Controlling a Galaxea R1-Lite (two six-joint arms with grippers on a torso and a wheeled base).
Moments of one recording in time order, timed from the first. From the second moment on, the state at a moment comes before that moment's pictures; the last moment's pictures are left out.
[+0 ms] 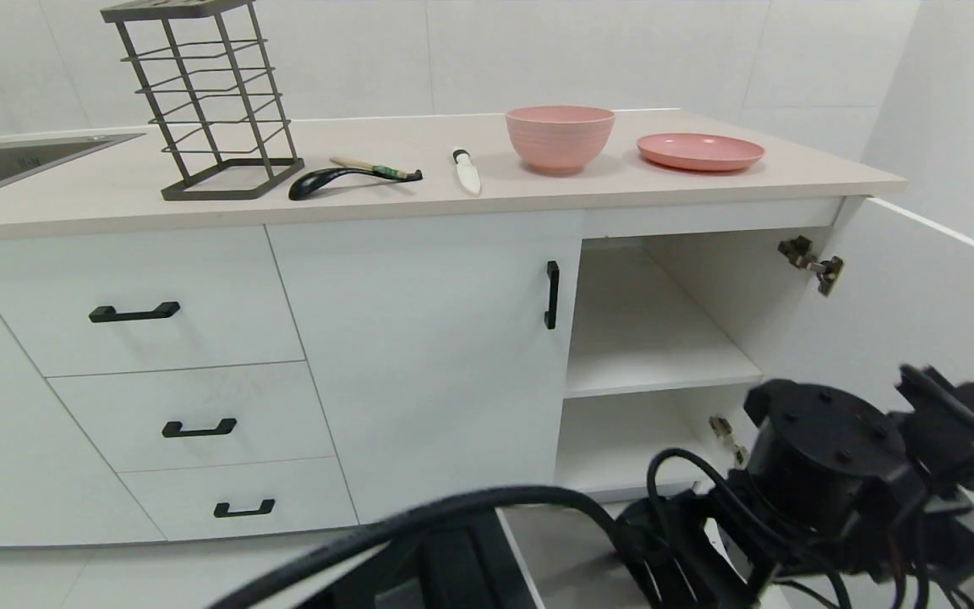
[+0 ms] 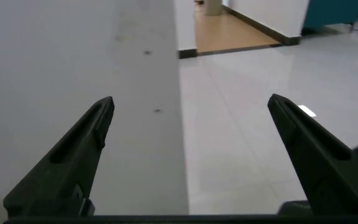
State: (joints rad) left arm -1.19 2.61 -1.97 -0.76 -0.39 0.06; right arm -0.23 0.98 -0.27 -1.57 1.30 -0.17
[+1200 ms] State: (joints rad) left arm -0.51 1.40 -0.70 -0.86 -0.37 0.14; right arm 0.02 0.76 -0.02 -1.43 1.16 -0.21
